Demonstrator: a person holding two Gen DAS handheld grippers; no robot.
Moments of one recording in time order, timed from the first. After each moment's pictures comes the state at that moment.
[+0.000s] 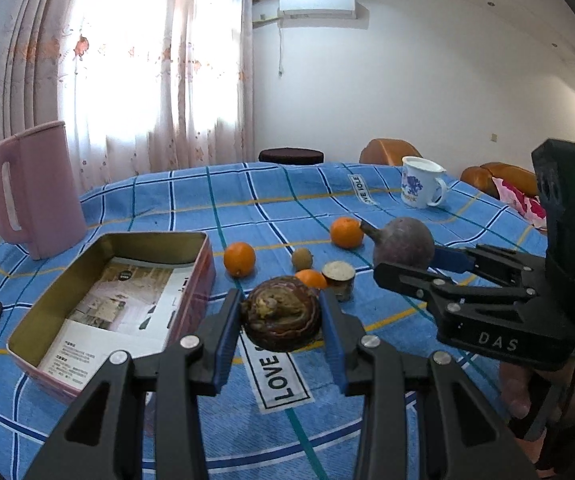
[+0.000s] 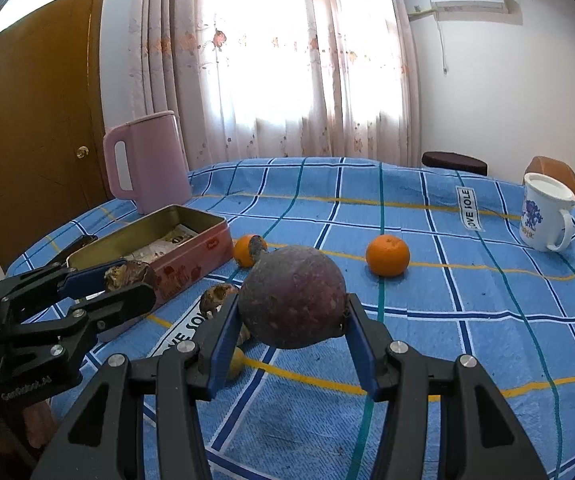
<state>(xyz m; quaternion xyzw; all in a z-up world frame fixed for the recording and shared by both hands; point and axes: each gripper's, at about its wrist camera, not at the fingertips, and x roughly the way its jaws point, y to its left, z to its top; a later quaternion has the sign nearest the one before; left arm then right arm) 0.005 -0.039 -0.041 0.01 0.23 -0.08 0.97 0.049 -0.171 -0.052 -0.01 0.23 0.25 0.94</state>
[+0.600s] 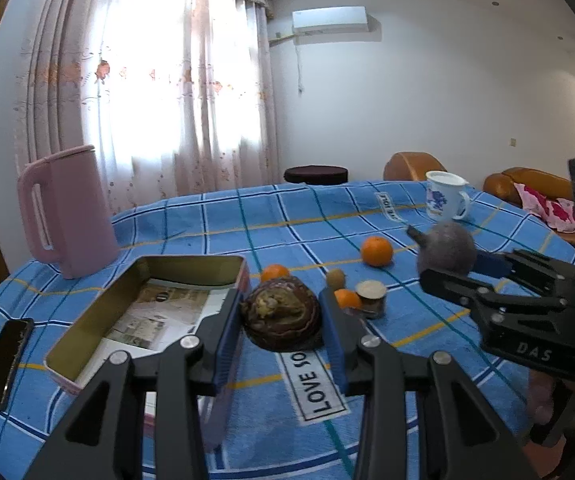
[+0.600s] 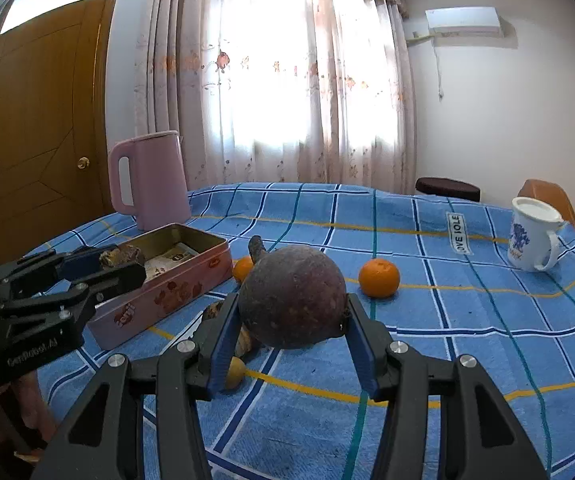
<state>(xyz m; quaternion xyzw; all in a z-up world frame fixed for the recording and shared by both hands) -0.001 -0.028 -0.032 0.03 0.19 -0.03 0.98 0.032 -0.174 -0.047 -0.02 0.18 0.24 0.96</state>
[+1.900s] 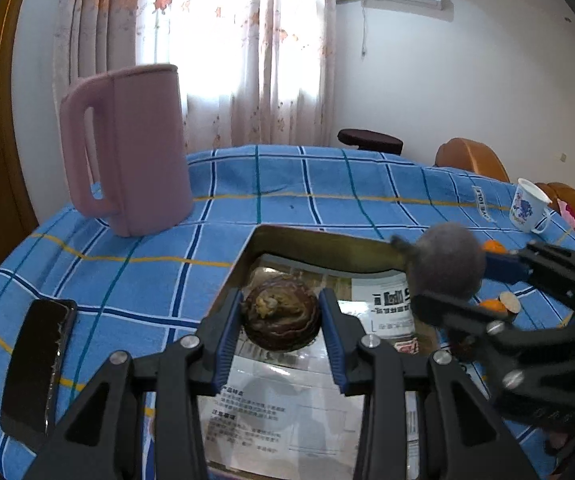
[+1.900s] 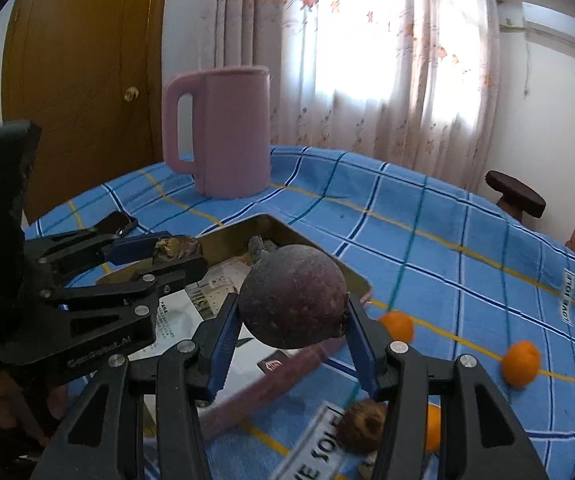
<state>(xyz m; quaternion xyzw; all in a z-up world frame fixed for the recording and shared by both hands) 0.066 0.100 -0.041 -0.04 0.29 0.04 0.96 0.109 0.004 -0.034 -0.12 0.27 0.34 0.89</state>
